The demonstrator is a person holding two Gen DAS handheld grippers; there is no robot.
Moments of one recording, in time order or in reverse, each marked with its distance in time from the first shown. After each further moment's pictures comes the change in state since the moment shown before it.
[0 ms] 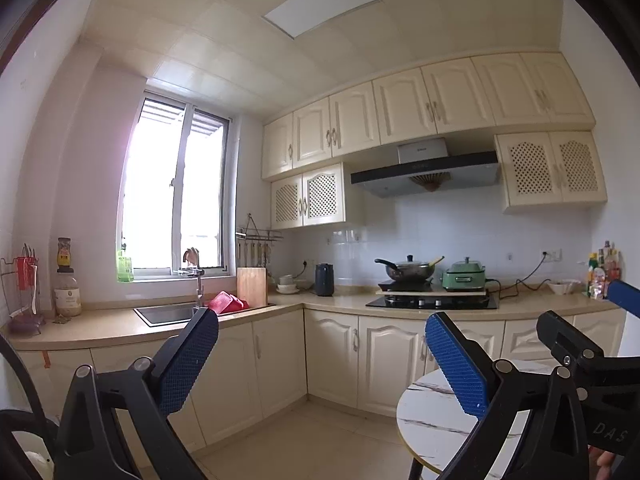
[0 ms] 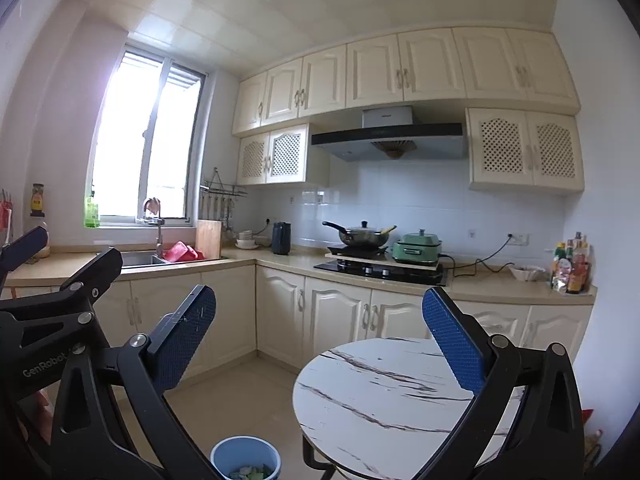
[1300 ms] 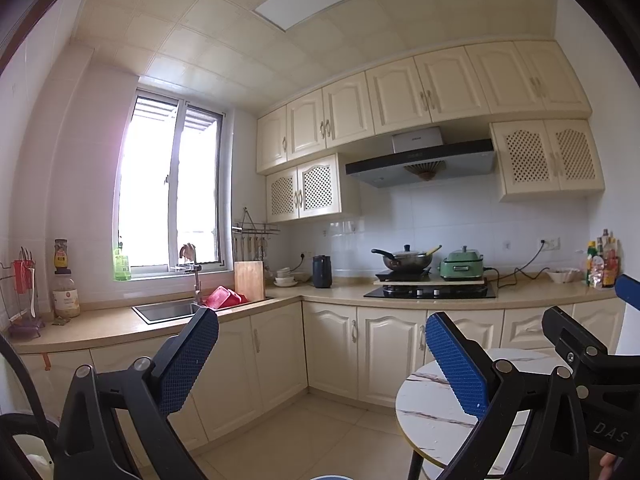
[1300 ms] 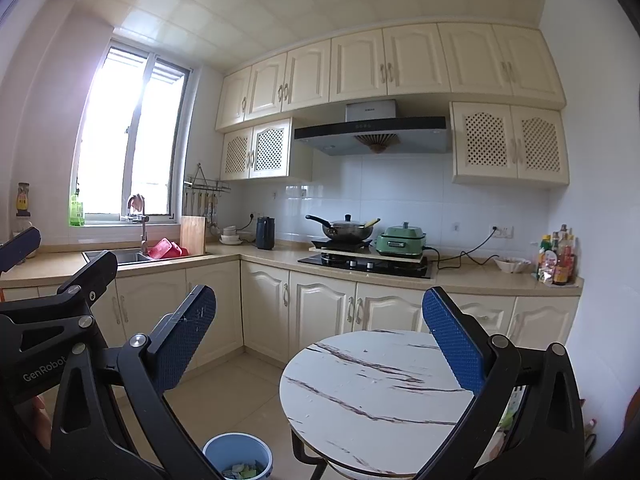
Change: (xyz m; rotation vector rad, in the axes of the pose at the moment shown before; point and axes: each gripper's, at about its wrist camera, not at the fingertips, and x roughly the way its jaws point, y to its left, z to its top) left arm 0.063 0.030 0.075 0.024 0.033 -0.024; right arm -0.004 -0.006 -0.004 0.011 0.021 -0.058
